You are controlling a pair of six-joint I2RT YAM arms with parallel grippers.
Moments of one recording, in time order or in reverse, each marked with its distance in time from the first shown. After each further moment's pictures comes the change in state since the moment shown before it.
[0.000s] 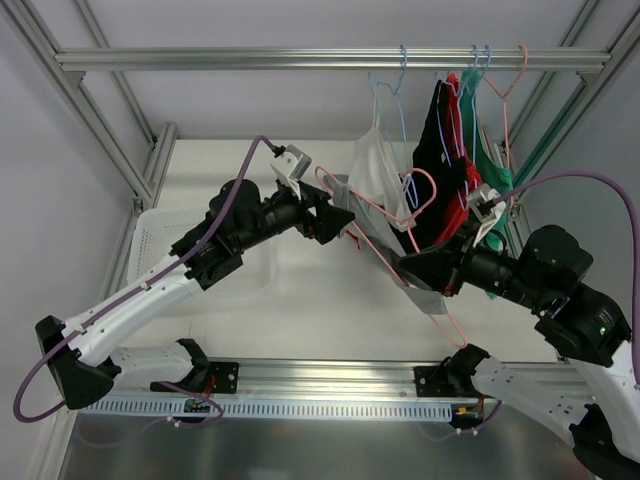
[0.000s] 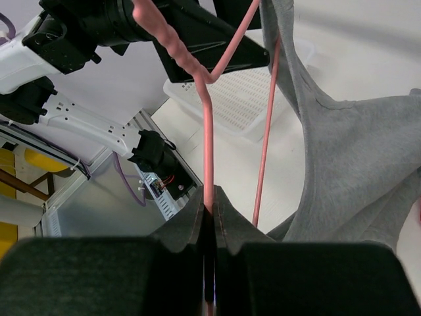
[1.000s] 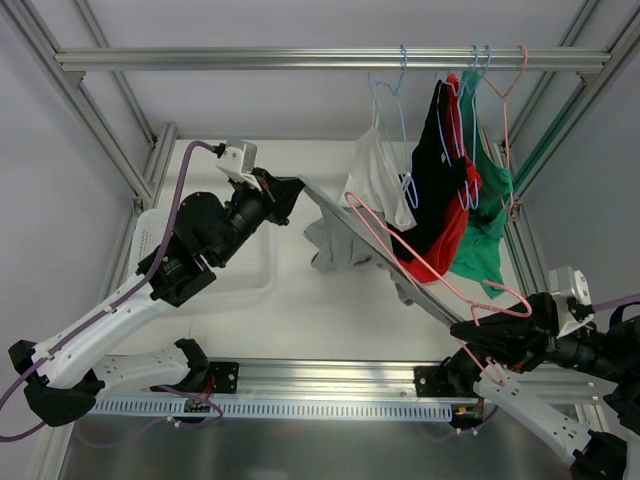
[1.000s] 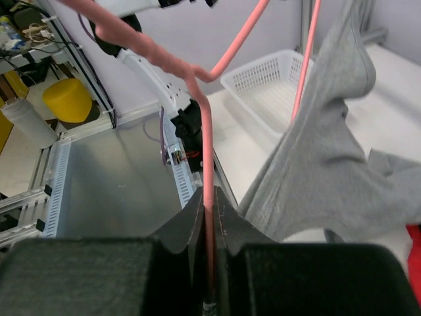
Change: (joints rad) left arm -0.024 -0.147 0.001 0.008 -0.425 -0.005; right arm 0.000 -0.320 0.019 -0.175 -0.228 -0.200
